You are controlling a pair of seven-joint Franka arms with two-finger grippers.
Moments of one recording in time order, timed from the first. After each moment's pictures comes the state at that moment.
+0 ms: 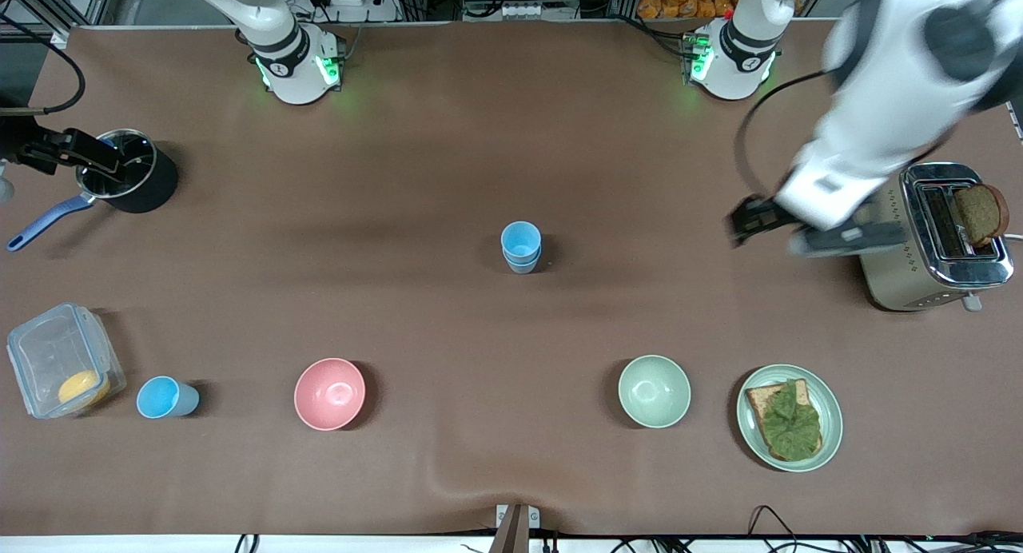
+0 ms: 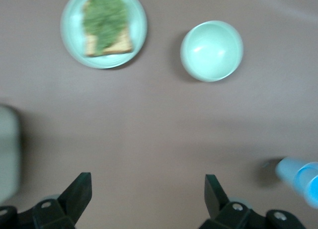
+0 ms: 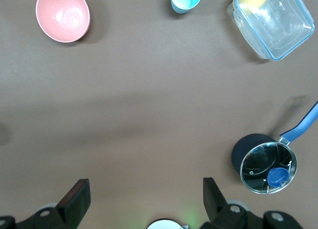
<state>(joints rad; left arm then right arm) -0.11 -0.03 -0.10 -1.82 0.01 1.87 -0.25 -0.02 -0.01 -0.02 -1.56 -0.01 1.44 0.07</state>
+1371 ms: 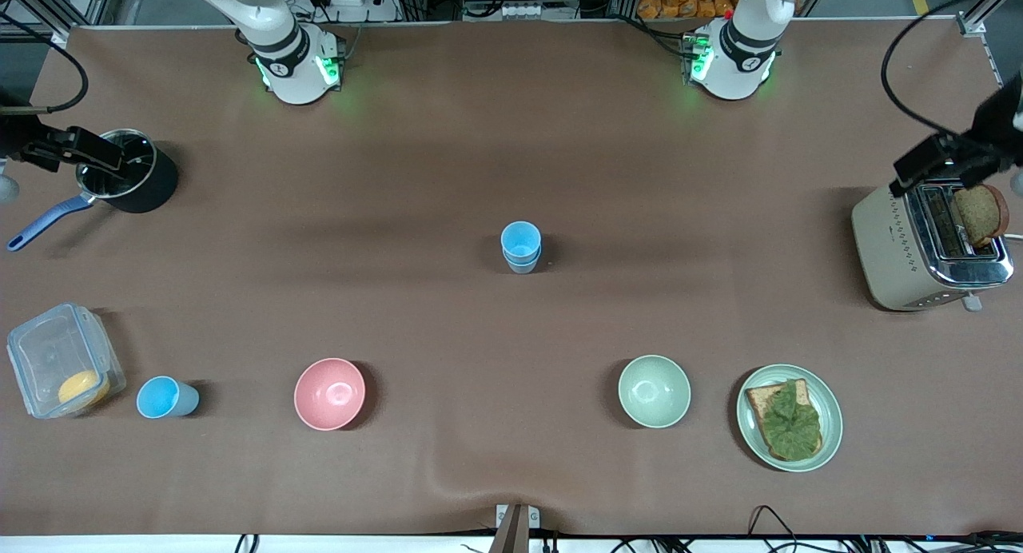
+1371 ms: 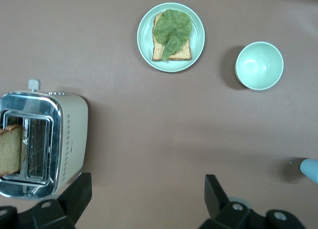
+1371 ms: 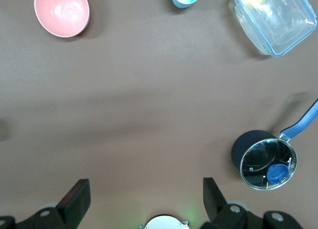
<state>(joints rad) -0.03 -0.02 0.02 -1.61 0.00 1.67 -0.16 -0.02 -0.01 -0.02 -1.56 -0.01 1.42 0.07</state>
